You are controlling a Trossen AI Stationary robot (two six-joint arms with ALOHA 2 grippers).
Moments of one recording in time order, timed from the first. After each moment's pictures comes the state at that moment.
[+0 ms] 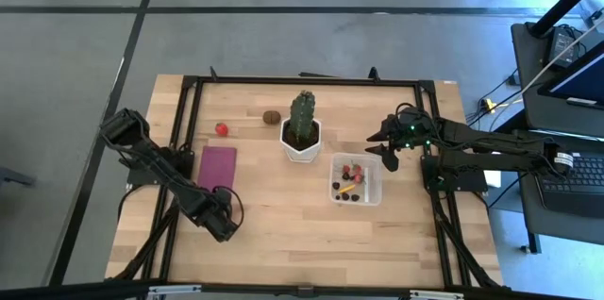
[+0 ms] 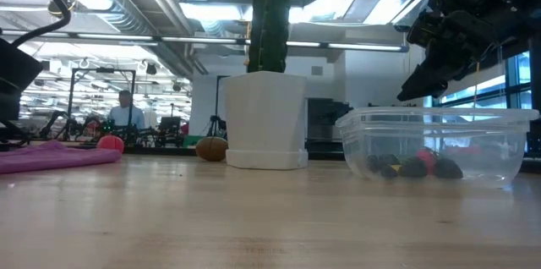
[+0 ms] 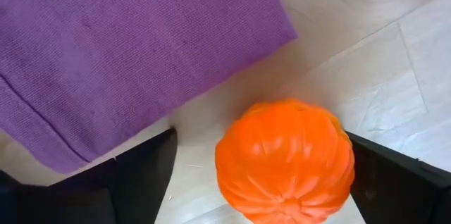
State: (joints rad) left arm -0.74 1.55 0.74 -0.69 0.10 -1.77; right arm -0.36 0.77 0.39 -0.25 -0.24 0.10
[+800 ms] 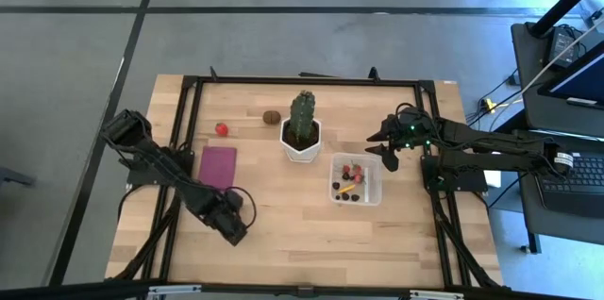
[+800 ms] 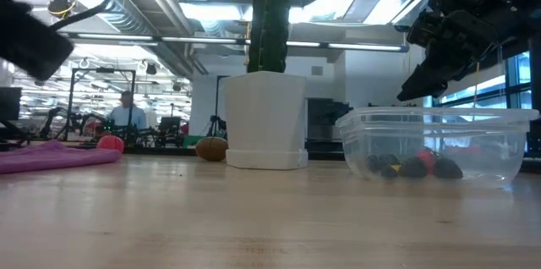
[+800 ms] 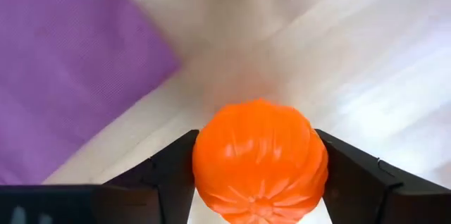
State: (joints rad) left arm -0.67 1.56 0.83 -0.67 0.09 -1.61; right arm -0.36 0.77 0.39 -0.25 -0.24 0.09
